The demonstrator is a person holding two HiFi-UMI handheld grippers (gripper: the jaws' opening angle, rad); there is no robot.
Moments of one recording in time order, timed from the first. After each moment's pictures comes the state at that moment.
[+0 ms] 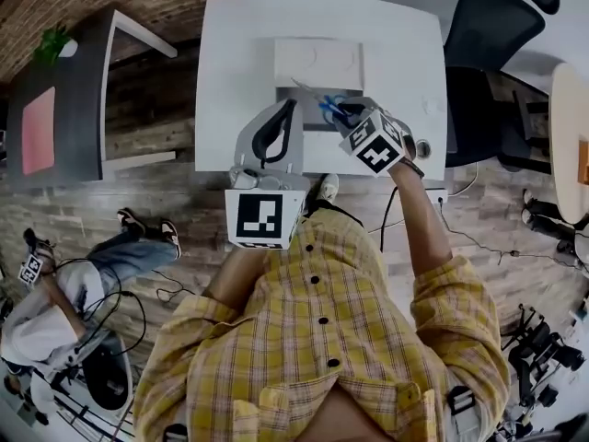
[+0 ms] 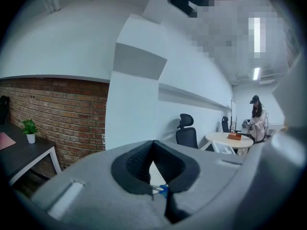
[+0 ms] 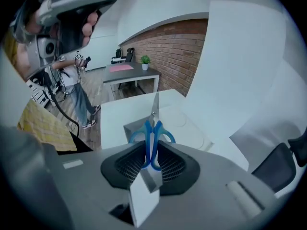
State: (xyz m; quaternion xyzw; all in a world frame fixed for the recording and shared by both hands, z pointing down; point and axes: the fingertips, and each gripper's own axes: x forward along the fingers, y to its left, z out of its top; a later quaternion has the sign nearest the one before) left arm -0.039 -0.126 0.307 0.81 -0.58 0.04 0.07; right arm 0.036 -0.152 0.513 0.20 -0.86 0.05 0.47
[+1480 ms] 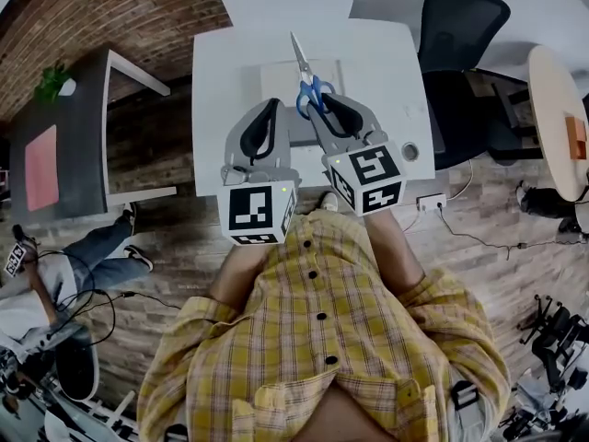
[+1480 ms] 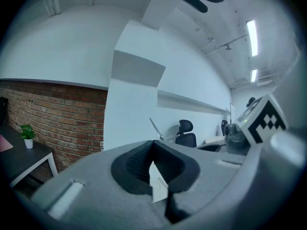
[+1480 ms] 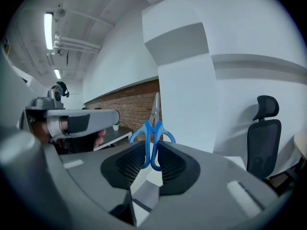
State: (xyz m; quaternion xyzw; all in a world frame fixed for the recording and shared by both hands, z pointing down) left arm -0.042 -0.136 0.272 0.82 -0.57 0.03 0.05; right arm 0.012 -0.156 0.320 0.43 -0.89 0.11 0.13
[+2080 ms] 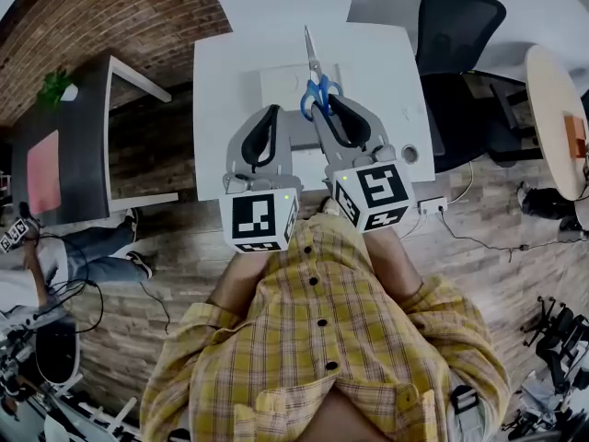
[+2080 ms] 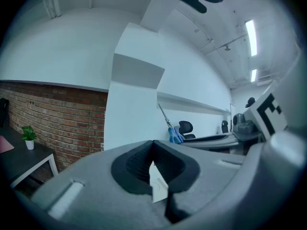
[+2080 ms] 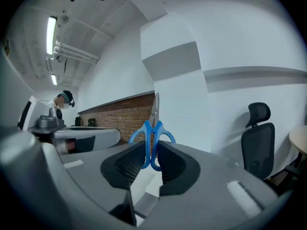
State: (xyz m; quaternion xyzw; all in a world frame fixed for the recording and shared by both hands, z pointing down) left arm -0.045 -0.111 0.260 0.82 -0.57 0.02 0.04; right arm 0.017 -0.128 0.273 0.47 -0.88 0.08 0.06
